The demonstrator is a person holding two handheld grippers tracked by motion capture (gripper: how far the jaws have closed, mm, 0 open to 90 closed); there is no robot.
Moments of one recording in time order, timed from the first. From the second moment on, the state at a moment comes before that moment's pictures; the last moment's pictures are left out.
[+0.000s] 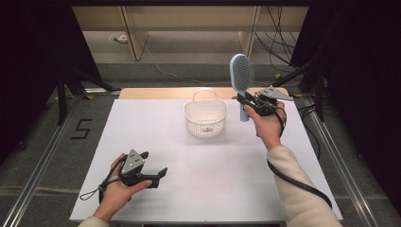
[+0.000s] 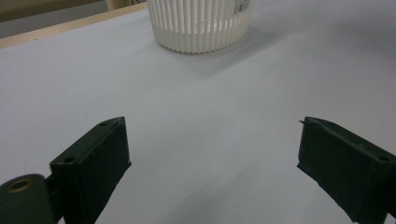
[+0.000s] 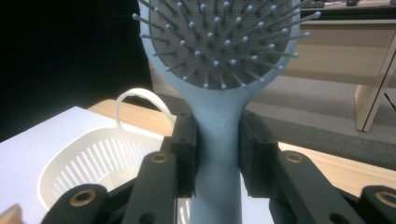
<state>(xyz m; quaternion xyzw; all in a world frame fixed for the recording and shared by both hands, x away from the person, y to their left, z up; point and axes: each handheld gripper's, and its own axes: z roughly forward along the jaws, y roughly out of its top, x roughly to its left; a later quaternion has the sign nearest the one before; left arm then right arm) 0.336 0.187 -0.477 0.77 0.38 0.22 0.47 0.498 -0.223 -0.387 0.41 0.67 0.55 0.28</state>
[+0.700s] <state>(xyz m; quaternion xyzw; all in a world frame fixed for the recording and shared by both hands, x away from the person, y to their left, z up) 0.336 0.187 -0.477 0.77 0.38 0.21 0.47 0.501 -0.215 -0.384 0.41 0.67 0.55 0.28</state>
